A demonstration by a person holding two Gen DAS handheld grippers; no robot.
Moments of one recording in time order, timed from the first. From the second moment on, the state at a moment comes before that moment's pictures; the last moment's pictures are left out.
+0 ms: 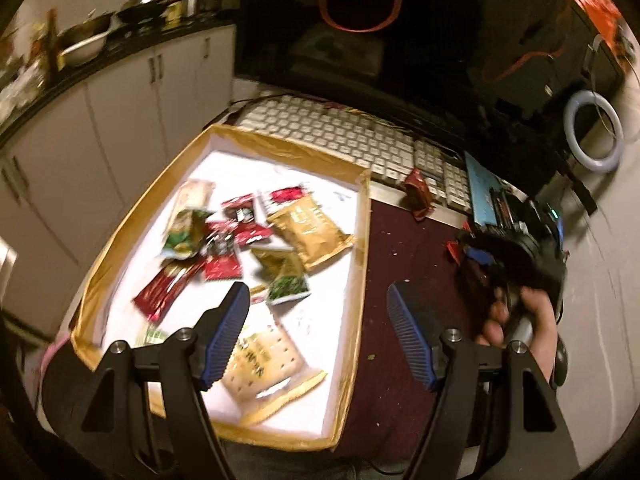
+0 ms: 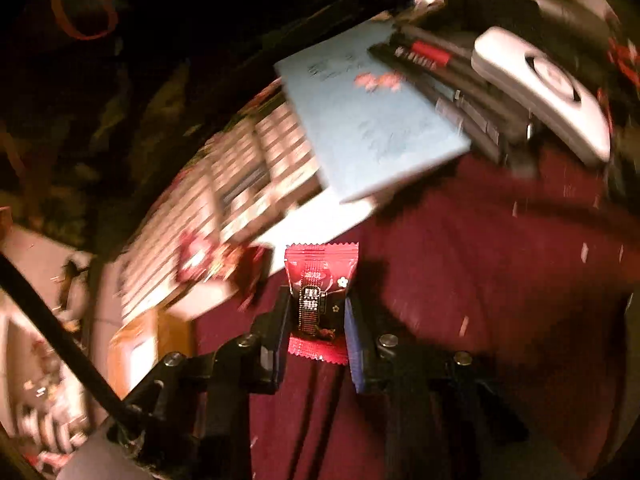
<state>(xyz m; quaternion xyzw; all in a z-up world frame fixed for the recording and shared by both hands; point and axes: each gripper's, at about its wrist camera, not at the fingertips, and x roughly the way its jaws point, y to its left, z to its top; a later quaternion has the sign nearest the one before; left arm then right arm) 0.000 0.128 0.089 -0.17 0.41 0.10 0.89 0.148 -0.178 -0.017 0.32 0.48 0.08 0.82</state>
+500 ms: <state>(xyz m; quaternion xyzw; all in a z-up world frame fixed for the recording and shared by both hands) 0.002 0.082 0.100 -0.19 0.41 0.11 0.88 0.098 -0.177 0.008 0.31 0.46 0.19 0.81</state>
